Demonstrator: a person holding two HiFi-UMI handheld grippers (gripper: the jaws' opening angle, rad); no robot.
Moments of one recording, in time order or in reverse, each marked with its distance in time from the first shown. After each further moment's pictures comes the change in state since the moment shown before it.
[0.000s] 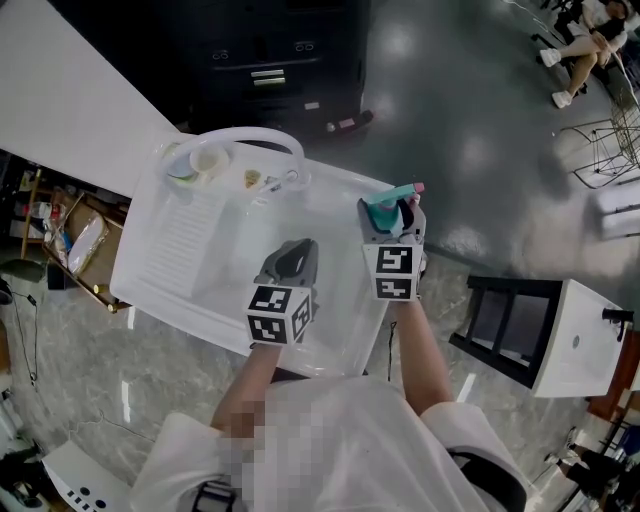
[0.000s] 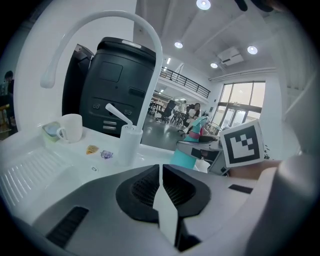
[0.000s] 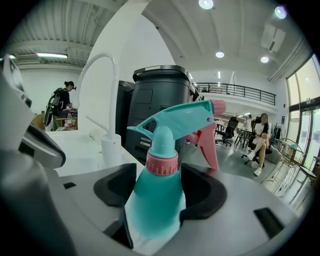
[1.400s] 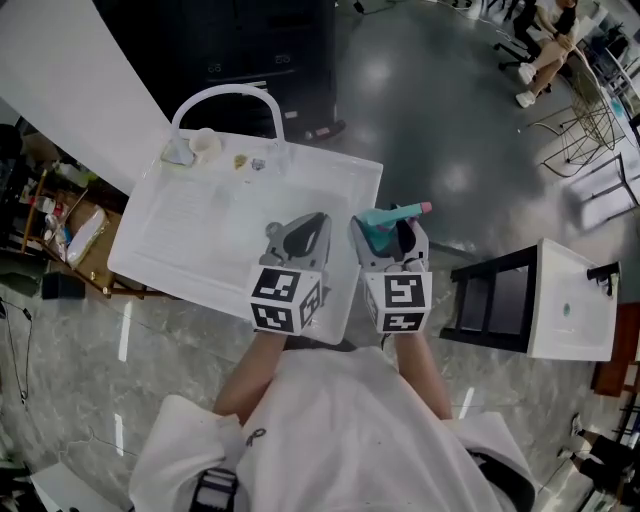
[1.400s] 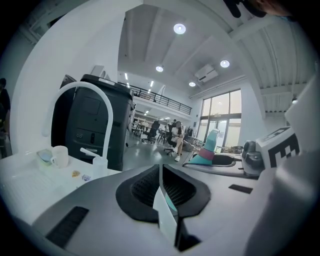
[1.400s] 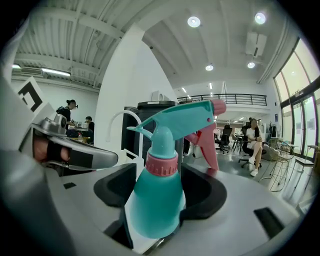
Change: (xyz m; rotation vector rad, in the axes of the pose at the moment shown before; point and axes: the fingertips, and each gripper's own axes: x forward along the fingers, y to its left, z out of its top) left arm -0.099 -0.129 0.037 0.131 -0.257 -0.125; right arm -0.211 0.024 0.040 0.062 -0.169 -0.023
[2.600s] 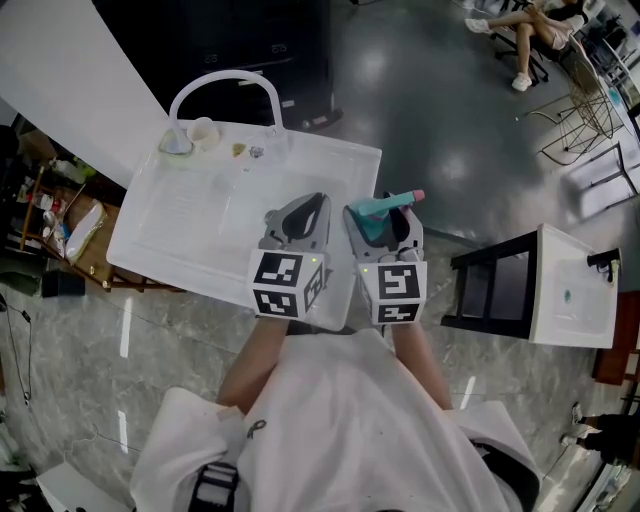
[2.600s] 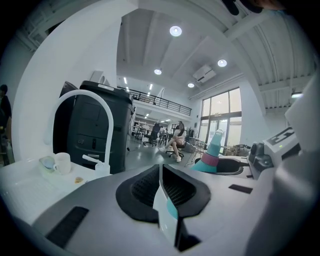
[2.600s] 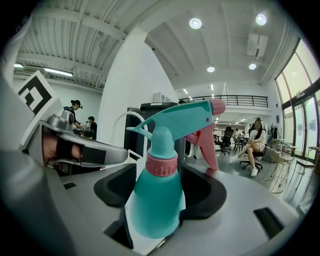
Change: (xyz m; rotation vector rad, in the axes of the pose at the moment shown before) left arm -0.003 0.001 0.009 0.037 -0.027 0.022; right arm -0.006 0.018 0.003 -0.014 -0.016 0.012
